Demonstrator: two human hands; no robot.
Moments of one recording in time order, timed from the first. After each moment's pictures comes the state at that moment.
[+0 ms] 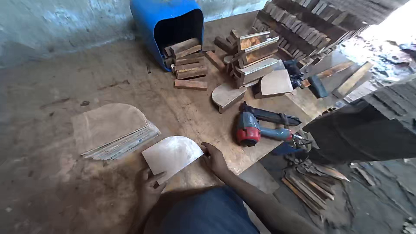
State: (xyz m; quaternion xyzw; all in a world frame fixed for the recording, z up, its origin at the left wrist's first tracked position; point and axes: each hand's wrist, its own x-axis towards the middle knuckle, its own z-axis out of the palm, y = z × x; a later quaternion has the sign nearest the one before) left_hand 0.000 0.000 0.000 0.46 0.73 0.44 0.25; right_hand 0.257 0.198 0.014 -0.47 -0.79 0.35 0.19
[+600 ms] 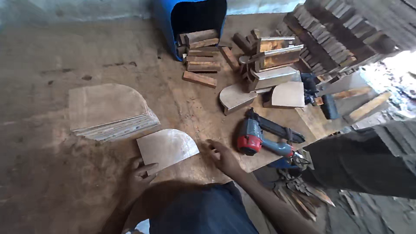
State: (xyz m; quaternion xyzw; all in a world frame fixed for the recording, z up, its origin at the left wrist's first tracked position) left_hand 0.008 0.007 0.010 0.42 0.73 0.48 0.27; right_hand 0.305 0.246 0.064 -0.37 -0.85 0.35 0.10
